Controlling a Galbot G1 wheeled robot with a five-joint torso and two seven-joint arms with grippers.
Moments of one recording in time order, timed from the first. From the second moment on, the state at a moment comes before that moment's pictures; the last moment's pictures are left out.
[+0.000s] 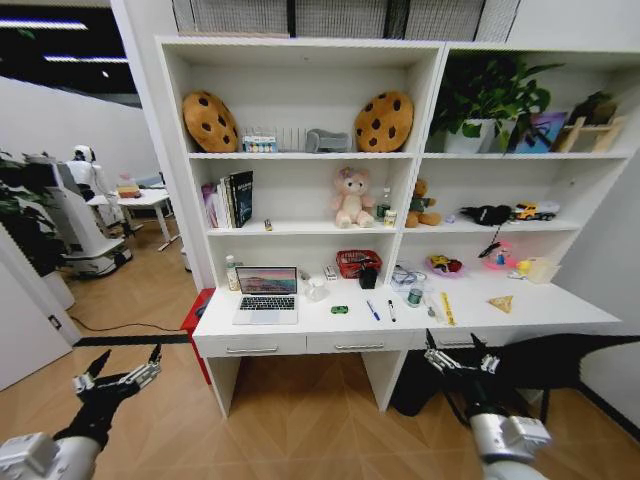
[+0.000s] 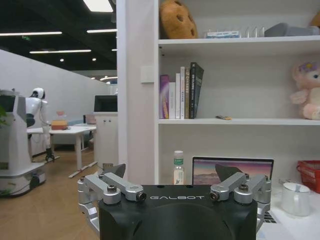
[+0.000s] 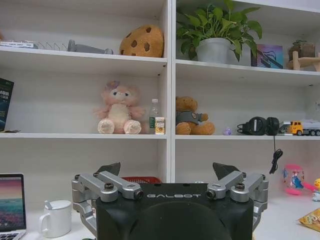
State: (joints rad) left arm 1.97 -1.24 -1.08 -2.47 -0.62 0.17 -0.05; right arm -1.80 1.24 0.74 2.29 0.35 0.07 0.20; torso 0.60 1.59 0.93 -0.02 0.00
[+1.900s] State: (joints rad) left arm 1.95 -1.28 -1.04 -2.46 -0.58 0.16 -0.04; right arm -1.81 1.23 0.72 2.27 0.35 0.06 0.19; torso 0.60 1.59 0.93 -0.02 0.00
